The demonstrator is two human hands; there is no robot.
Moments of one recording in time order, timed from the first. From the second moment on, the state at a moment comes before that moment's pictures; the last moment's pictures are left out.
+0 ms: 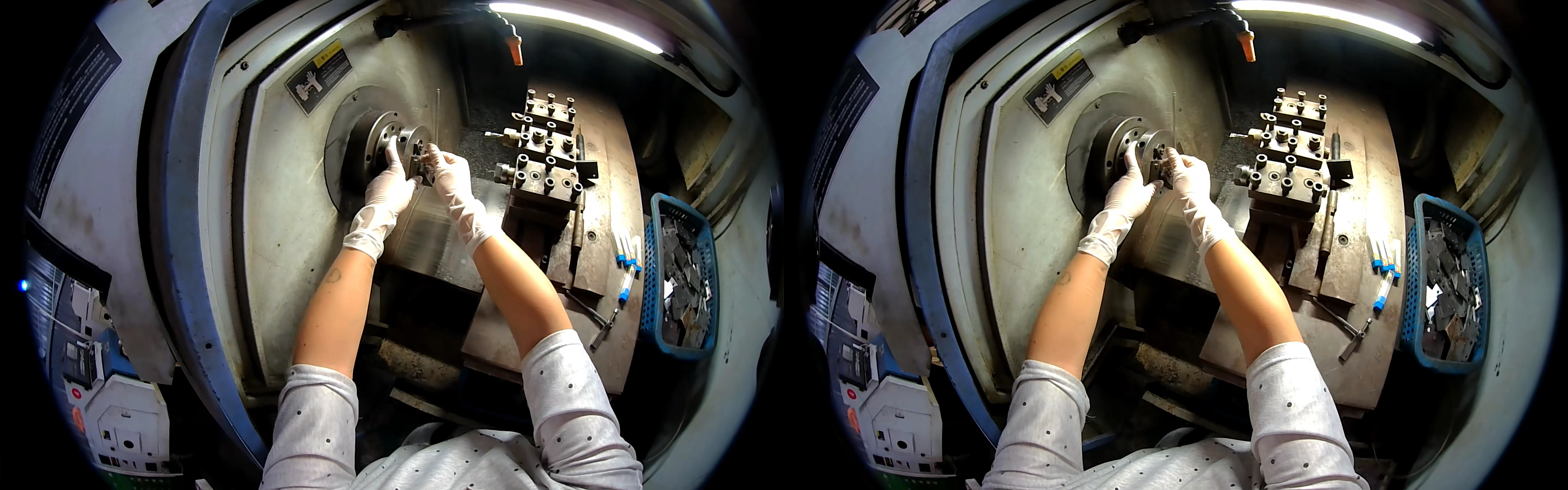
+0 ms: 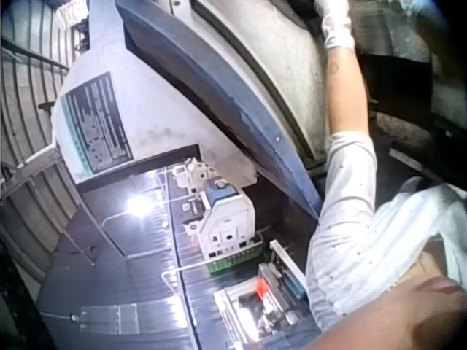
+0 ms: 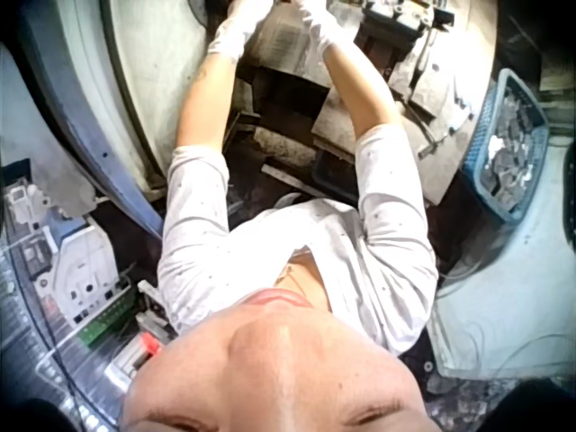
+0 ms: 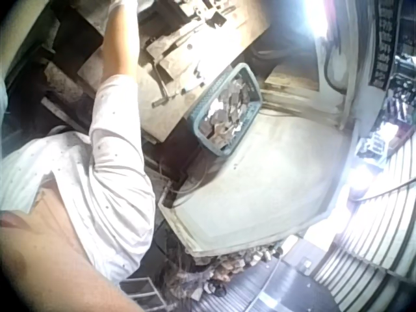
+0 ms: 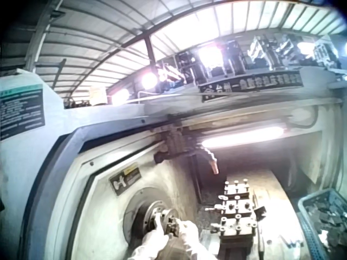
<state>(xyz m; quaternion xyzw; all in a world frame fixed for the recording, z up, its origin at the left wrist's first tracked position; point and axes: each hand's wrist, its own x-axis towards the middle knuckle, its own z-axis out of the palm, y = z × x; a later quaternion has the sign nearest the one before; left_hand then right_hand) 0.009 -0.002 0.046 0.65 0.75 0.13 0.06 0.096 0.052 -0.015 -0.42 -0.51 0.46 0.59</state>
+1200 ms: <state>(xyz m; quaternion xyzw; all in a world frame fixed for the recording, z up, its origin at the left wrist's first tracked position) -0.008 0.006 0.022 0.63 0.76 0.17 0.06 0.106 0.003 0.025 -0.27 -0.74 0.15 0.60</state>
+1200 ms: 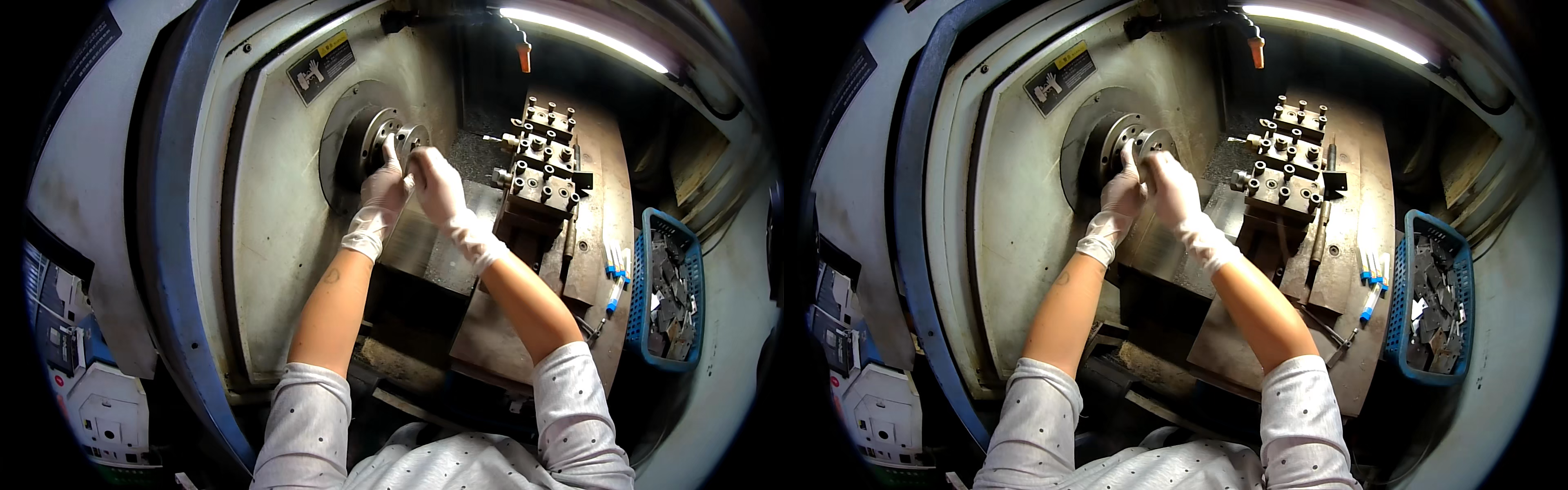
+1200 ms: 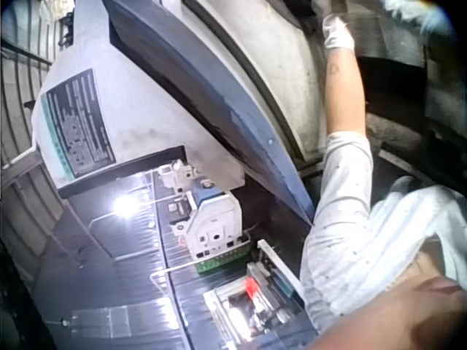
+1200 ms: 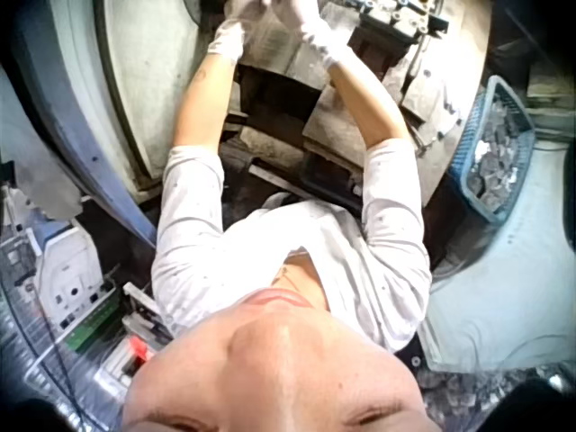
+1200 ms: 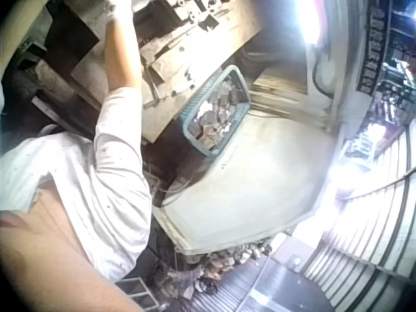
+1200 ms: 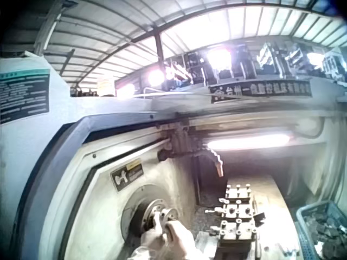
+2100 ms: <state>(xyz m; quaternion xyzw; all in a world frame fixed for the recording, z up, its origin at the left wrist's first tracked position) 0.017 -0.004 0.038 0.59 0.78 0.20 -0.01 0.096 0.008 -0.040 -0.48 -0.44 0.60 0.47</state>
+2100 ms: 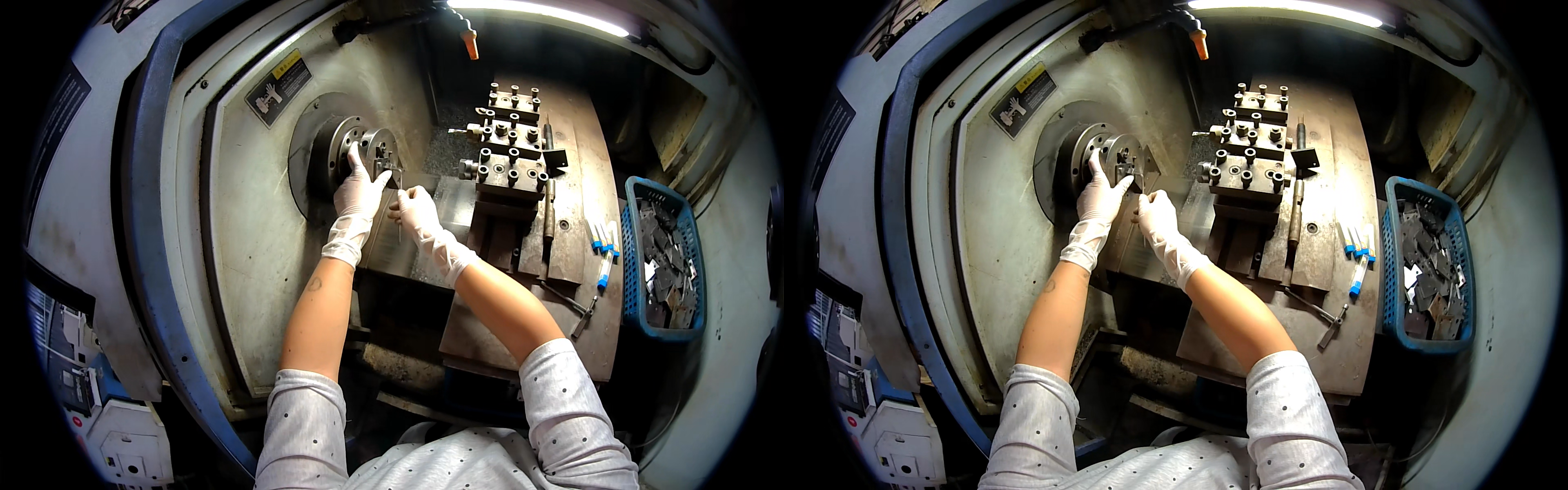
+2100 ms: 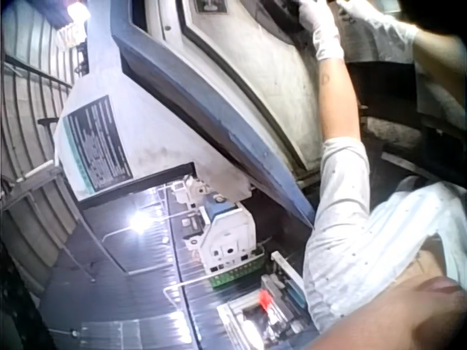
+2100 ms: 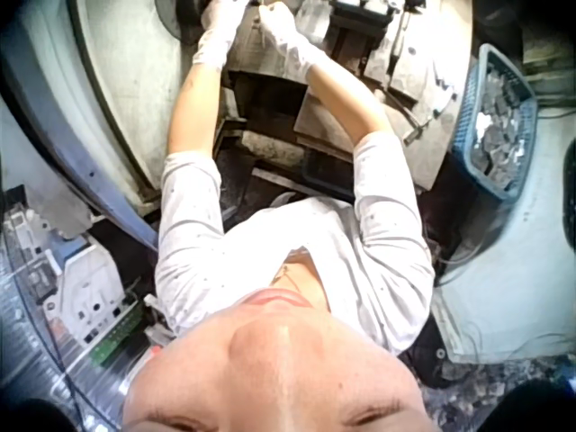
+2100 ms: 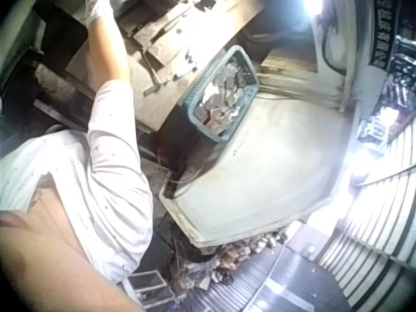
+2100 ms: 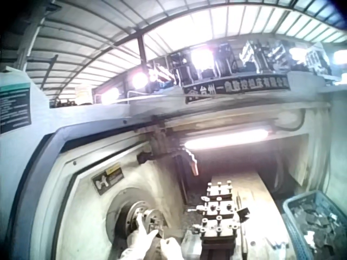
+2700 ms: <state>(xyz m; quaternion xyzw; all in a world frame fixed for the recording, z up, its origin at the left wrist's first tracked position) 0.014 -0.007 0.052 0.63 0.76 0.15 0.08 0.090 0.016 -0.046 -0.49 -0.54 0.48 0.48</state>
